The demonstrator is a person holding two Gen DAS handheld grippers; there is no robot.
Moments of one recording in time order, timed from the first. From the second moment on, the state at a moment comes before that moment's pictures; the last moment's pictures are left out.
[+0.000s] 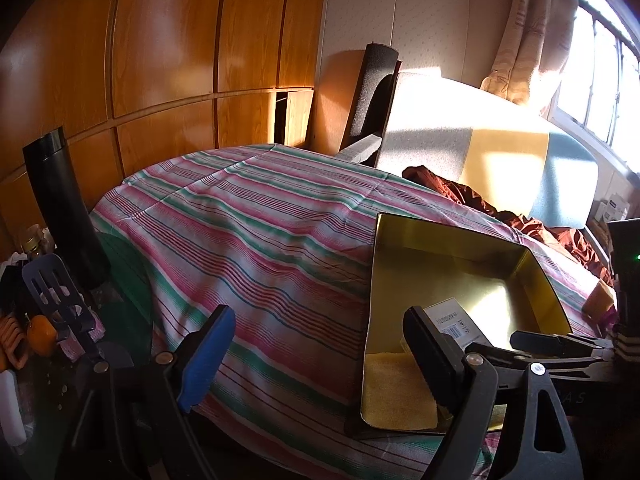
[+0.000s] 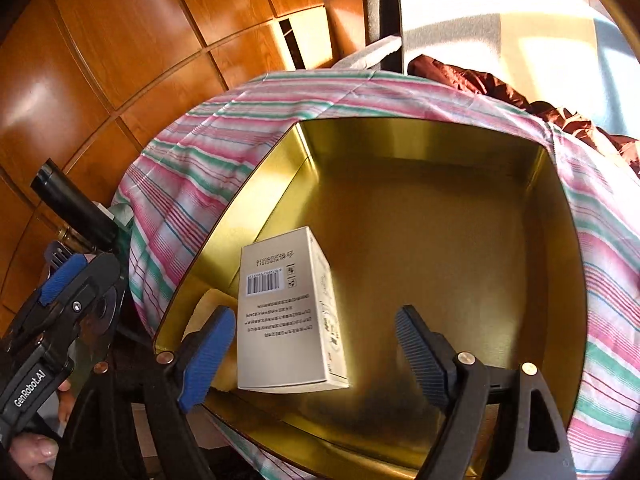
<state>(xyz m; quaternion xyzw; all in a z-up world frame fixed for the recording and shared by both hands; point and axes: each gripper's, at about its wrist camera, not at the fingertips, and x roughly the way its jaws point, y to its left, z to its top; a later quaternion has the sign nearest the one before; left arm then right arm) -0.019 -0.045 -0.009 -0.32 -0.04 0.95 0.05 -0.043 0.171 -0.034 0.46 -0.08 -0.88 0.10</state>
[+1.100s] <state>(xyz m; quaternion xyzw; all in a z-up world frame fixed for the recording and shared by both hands) 0.011 0.077 0.006 -0.32 0.05 0.93 0.20 0.045 0.423 0.007 0.41 -0.07 -0.89 -0.18</state>
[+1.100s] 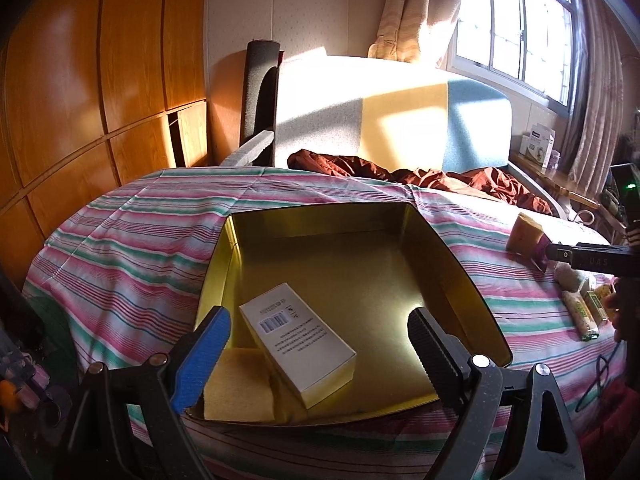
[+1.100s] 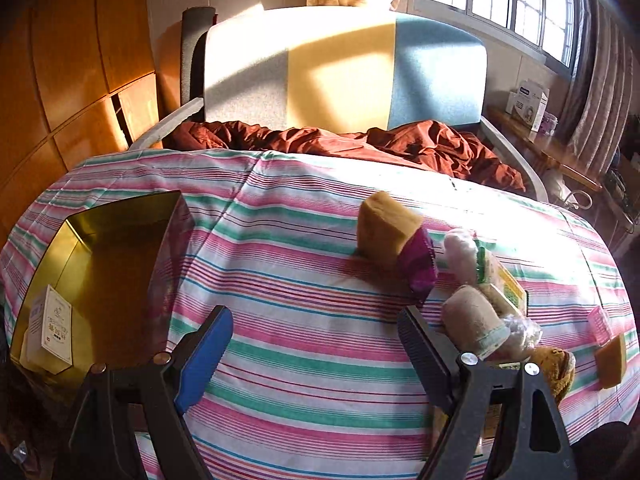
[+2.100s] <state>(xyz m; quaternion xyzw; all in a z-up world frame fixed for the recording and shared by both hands) 0.035 0.407 -0.054 -0.44 0.14 0.73 0.50 0.186 0.608 -0.004 0.23 -0.40 -0.80 -0.38</state>
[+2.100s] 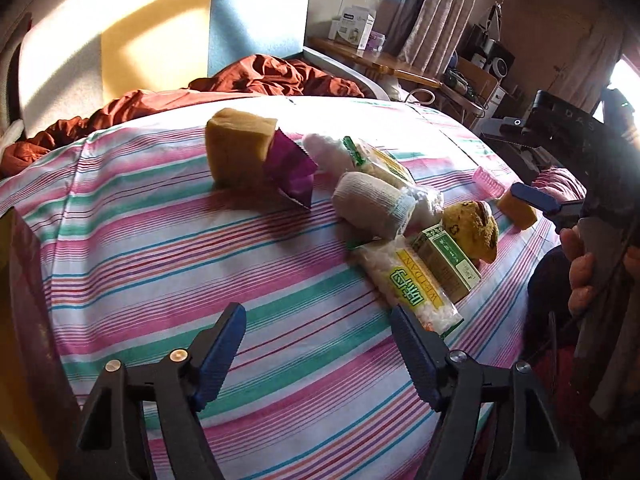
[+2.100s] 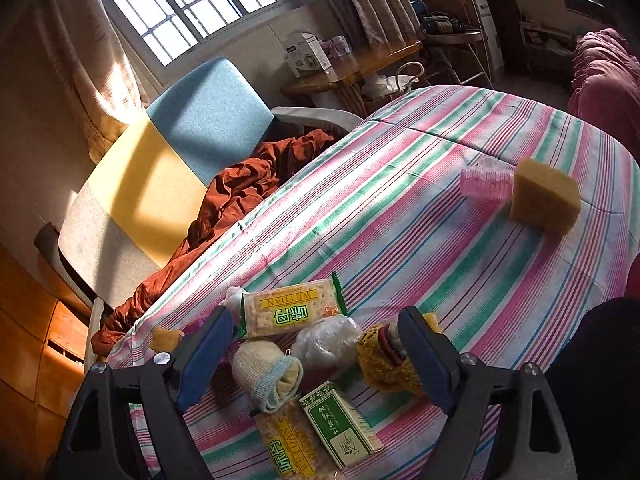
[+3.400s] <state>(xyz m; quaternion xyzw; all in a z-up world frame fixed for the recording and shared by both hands) 0.062 0.343 -0.098 -0.37 0.16 0.78 0.49 0.133 0.594 -0.054 0.42 -0.38 -0.76 -0.31</state>
